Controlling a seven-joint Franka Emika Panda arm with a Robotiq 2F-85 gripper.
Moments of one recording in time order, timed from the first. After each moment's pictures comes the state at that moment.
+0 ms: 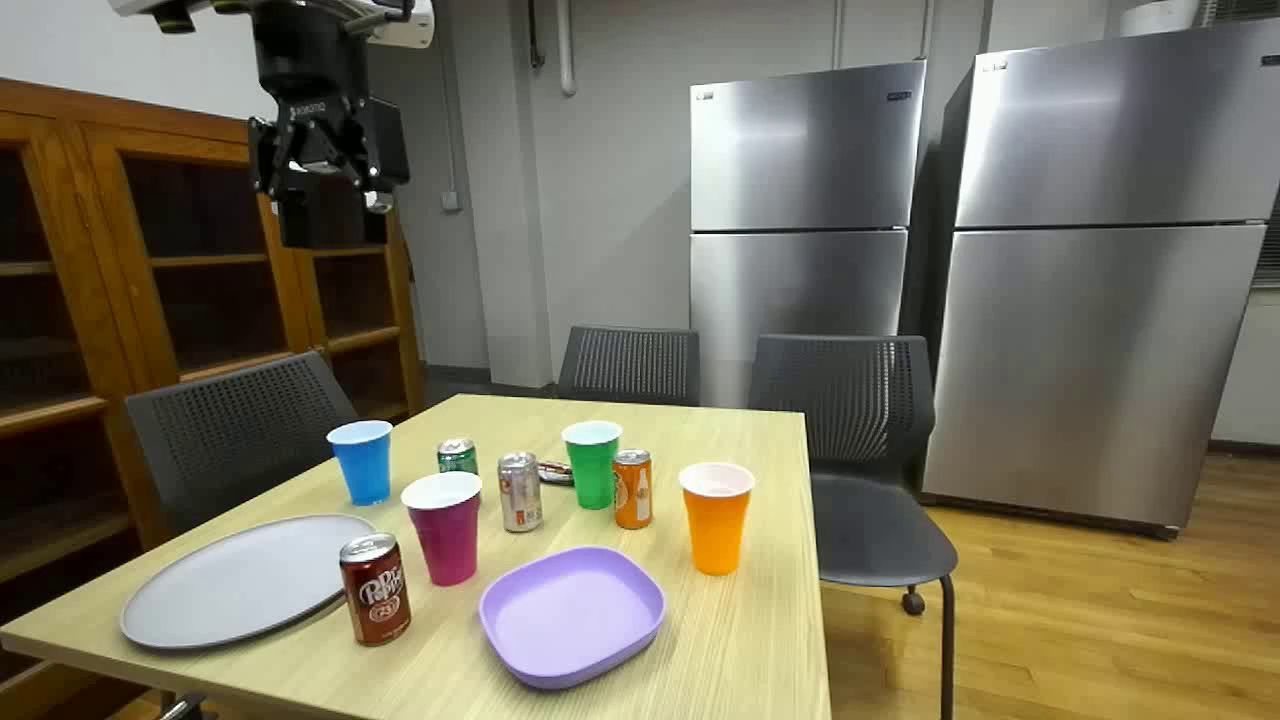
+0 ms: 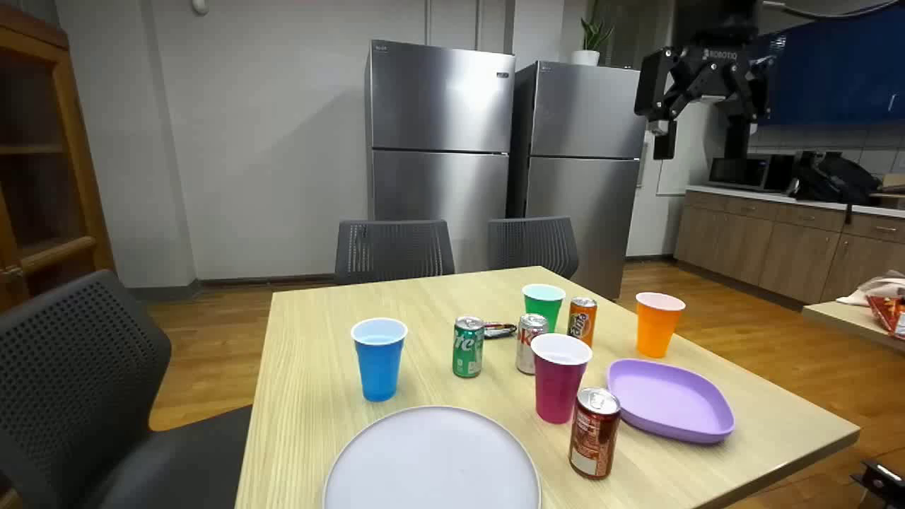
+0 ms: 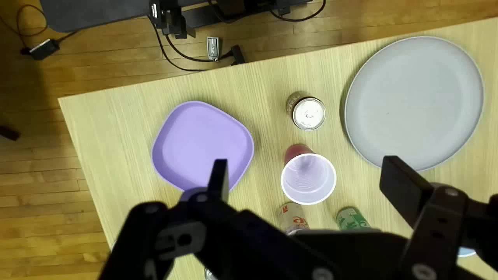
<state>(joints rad) -0.01 -0.49 0.08 -2.42 0.03 1.85 0.19</state>
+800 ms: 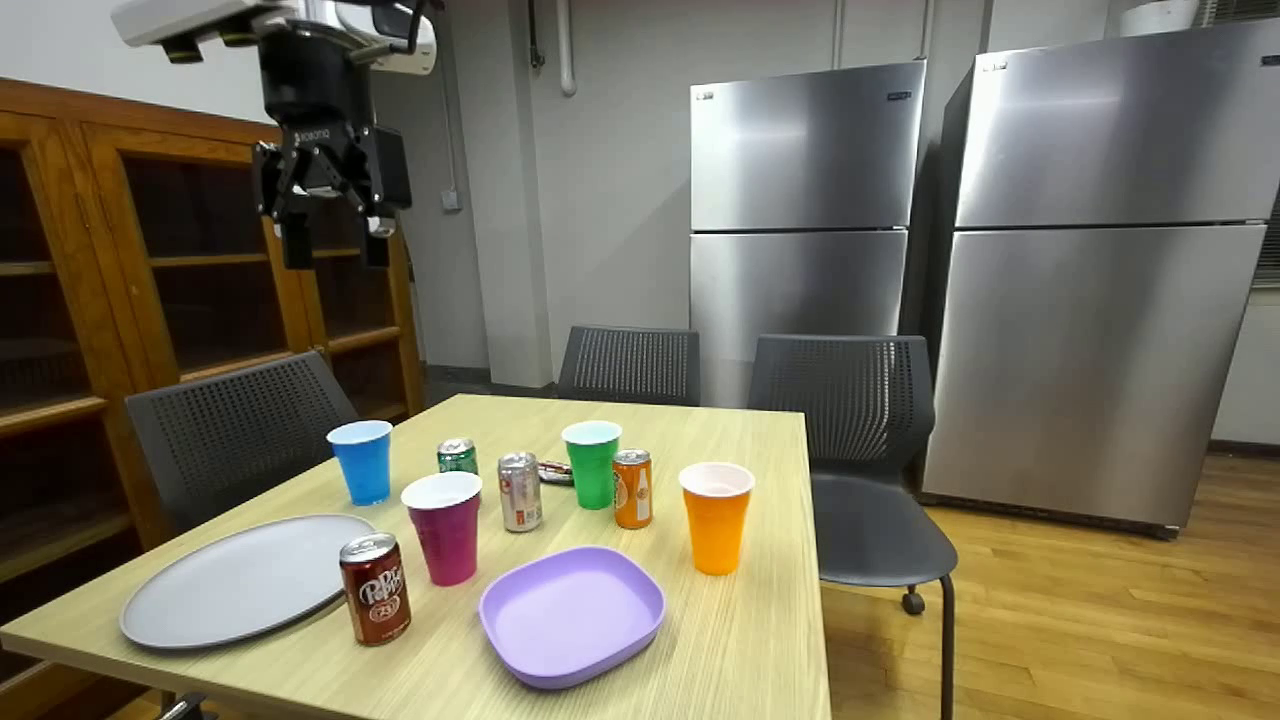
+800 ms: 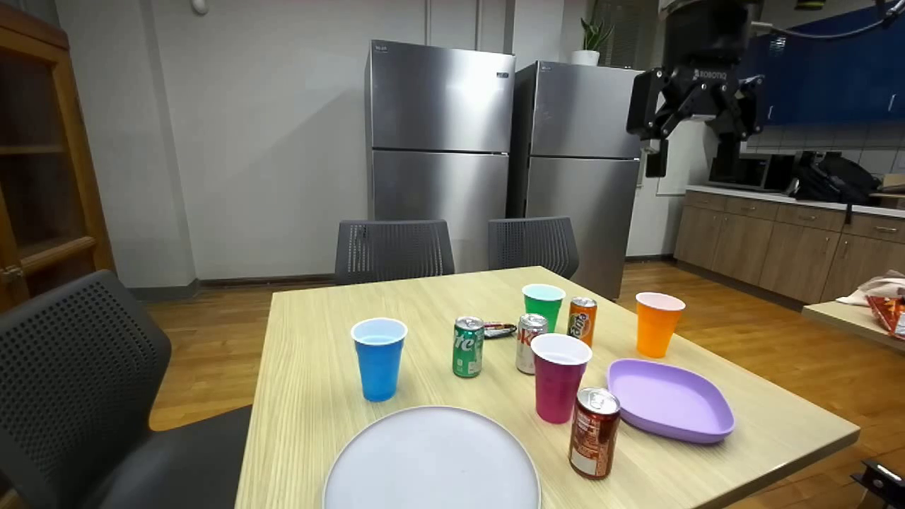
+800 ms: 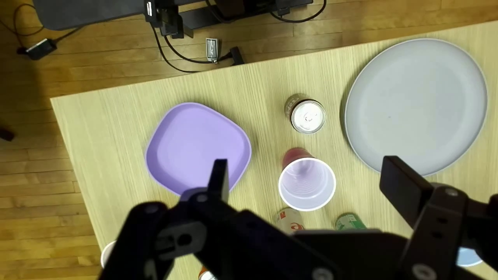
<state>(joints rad) 0.00 -0.46 0.08 -2.45 0.03 1.89 0.18</state>
